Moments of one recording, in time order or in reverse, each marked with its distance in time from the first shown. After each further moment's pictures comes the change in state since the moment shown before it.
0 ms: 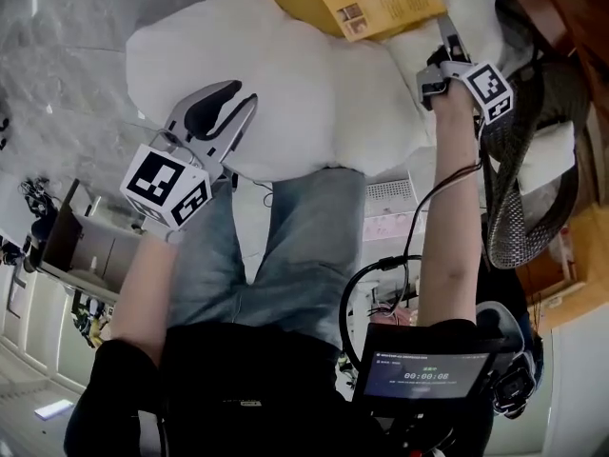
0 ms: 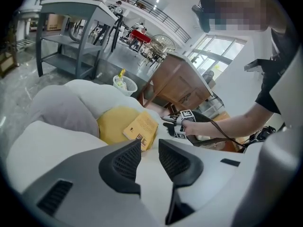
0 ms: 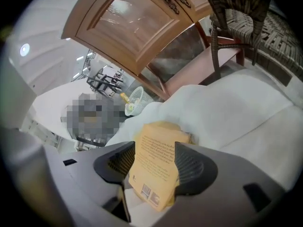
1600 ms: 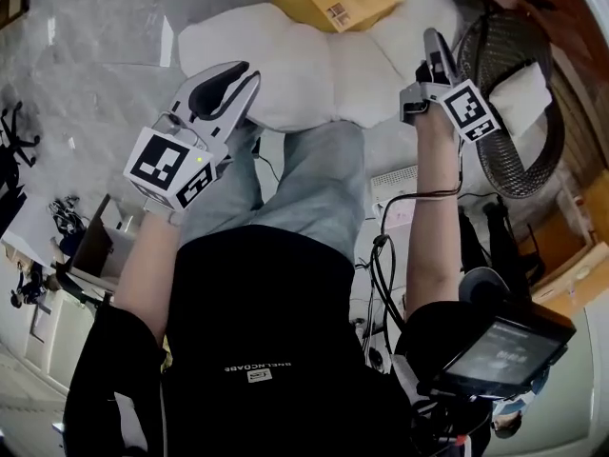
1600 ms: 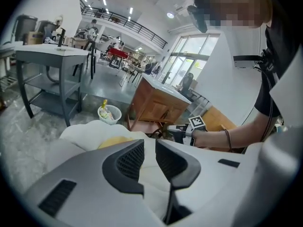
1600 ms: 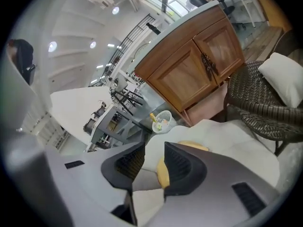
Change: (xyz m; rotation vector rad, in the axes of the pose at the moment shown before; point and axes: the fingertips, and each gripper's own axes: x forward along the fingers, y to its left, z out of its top) left arm -0.134 -0.125 0.124 0.251 -0.111 -0.051; right arm -0.210 0.178 0.019 -0.133 -0.214 0.098
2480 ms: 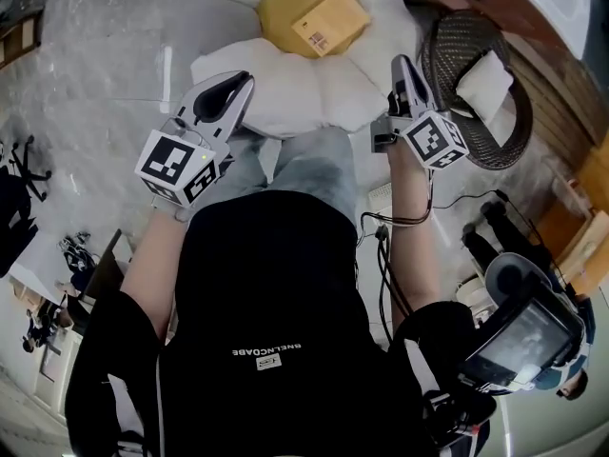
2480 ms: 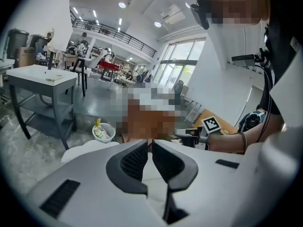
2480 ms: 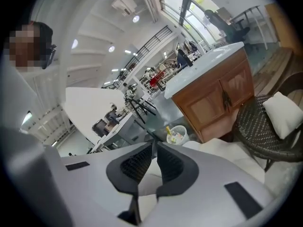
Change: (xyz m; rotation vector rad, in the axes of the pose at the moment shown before) left arm -0.070 -0.072 0.093 0.122 -0.102 -0.033; right arm -0.131 0.149 0.042 -0.143 -0.118 0.075
